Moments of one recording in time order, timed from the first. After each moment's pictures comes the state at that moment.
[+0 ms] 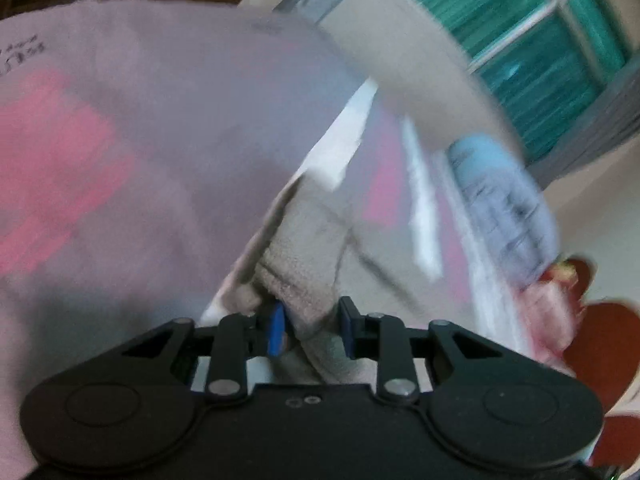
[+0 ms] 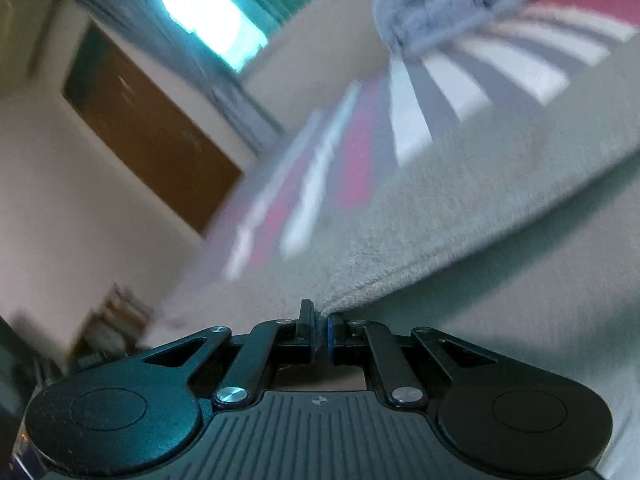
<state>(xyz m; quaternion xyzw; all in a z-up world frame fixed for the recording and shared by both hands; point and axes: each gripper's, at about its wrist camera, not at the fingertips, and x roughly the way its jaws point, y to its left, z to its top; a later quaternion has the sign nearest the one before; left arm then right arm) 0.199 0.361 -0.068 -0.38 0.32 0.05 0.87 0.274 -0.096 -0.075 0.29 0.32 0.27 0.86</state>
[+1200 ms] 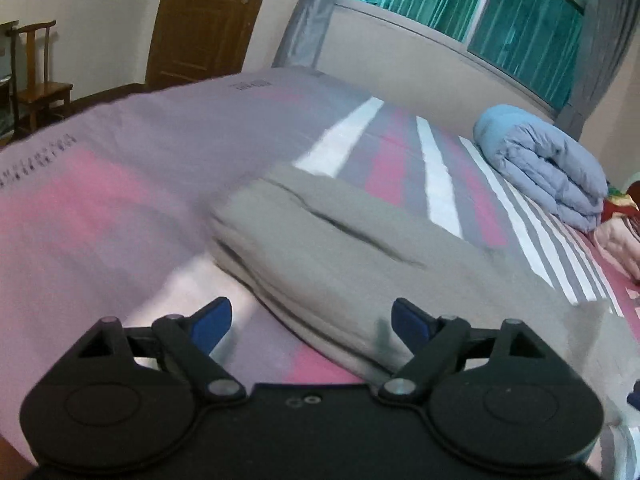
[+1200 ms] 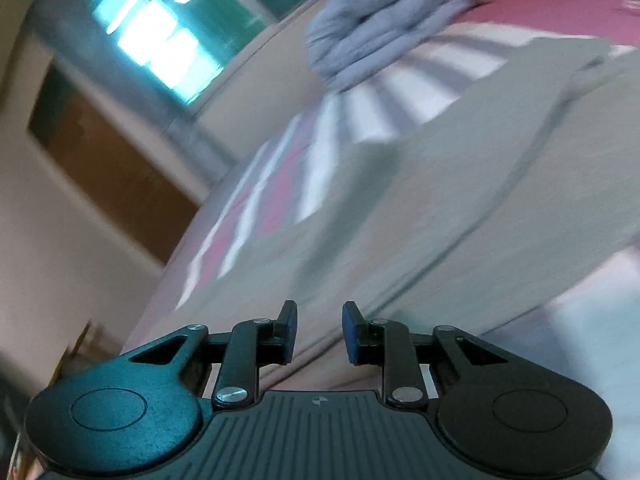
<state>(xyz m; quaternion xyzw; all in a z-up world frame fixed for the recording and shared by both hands) 0.161 0.221 -0.034 -0.21 0.29 0.16 0.92 0.248 -0.209 -0.085 0.34 0.29 0.18 0.88</state>
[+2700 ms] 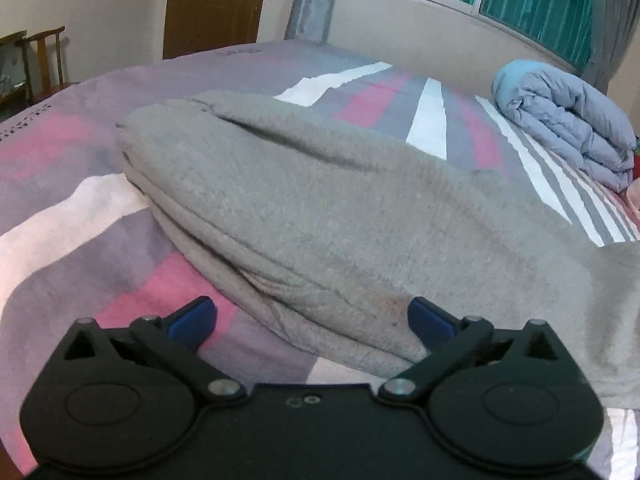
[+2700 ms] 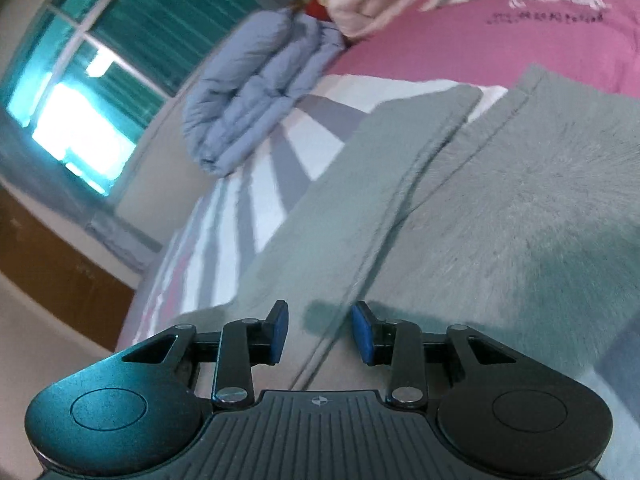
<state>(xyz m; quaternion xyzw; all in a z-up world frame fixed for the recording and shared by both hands) 0.209 0.129 -0.082 -0.17 0.33 0.21 0.90 0.312 -0.346 -0.097 0.41 0.28 0.06 0.86</state>
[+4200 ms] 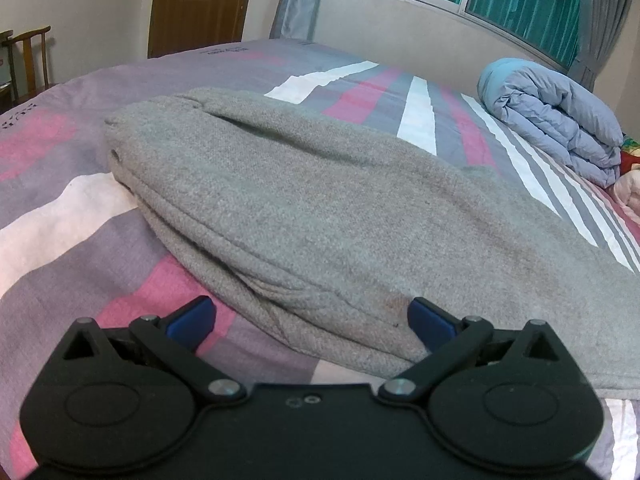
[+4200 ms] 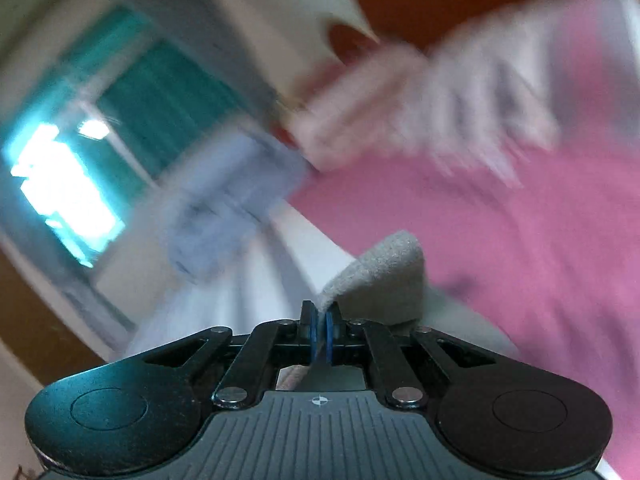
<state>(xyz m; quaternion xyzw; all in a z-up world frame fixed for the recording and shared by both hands) 0.201 0.135 -0.083 -0.17 0.32 0.19 0.91 0.222 -0.456 -0.078 0.39 0.18 -0.04 0.90</state>
